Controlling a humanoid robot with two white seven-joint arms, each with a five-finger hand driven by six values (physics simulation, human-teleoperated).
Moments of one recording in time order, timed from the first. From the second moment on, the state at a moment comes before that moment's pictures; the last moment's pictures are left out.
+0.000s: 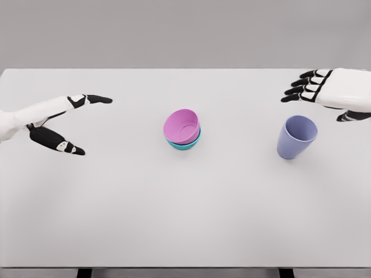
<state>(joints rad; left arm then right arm) -0.44 0.94 -0.51 -1.48 0.38 -0.61 -0.61 -0.61 -1.12 0.45 -1.72 0.30 -0.61 0.61</state>
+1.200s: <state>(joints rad) -0.38 0.94 -0.41 -1.33 0.40 -0.61 -0.61 -0.63 -1.11 0.61 -1.75 0.45 -0.61 0.61</state>
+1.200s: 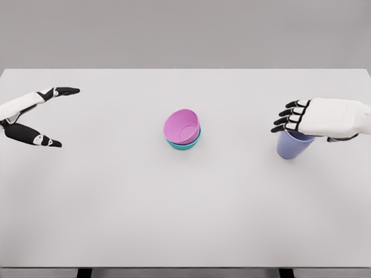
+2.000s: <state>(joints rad) -0.38 0.93 -0.41 -1.32 0.40 -0.61 -0.61 -0.69 -1.01 0.69 -1.58 0.48 -0.61 0.61</state>
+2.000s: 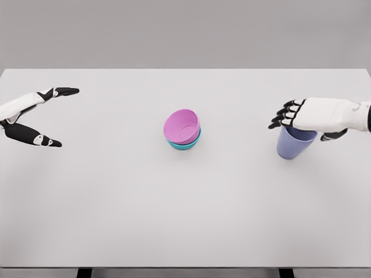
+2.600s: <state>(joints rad) -0.38 0.93 -0.41 -1.32 0.40 -0.61 -0.61 -0.71 -0.99 0.73 -1.55 0.49 -0.61 0.61</state>
